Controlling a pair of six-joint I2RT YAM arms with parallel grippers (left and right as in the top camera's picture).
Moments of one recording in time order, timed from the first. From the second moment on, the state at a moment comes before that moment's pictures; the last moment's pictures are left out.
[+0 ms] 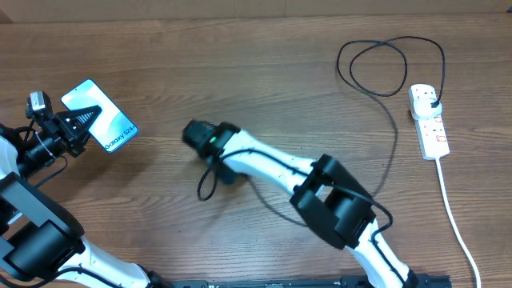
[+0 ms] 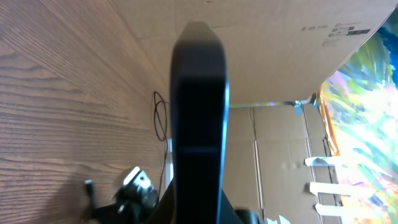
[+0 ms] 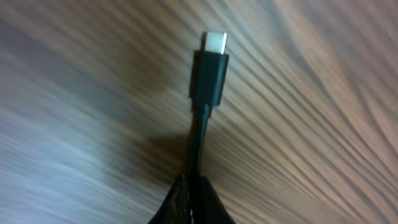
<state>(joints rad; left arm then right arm) 0.75 1.95 1.45 -1.38 1.50 0.42 0.91 2.30 1.79 -1.06 0.24 0.22</state>
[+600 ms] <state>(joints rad) 0.75 1.95 1.45 -1.38 1.50 0.42 0.54 2.29 1.77 -1.29 0.10 0.22</state>
